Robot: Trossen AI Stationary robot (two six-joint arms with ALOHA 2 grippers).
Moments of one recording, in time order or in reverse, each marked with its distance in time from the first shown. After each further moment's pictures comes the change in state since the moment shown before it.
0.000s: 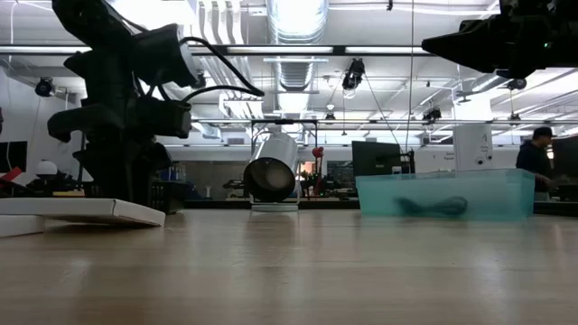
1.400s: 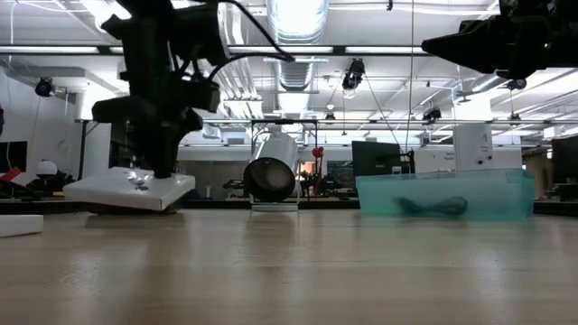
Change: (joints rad) left arm 0.019 0.039 0.311 -0.350 -0.233 0.198; right arm 0.000 0.001 0.000 -0.005 0.000 0.001
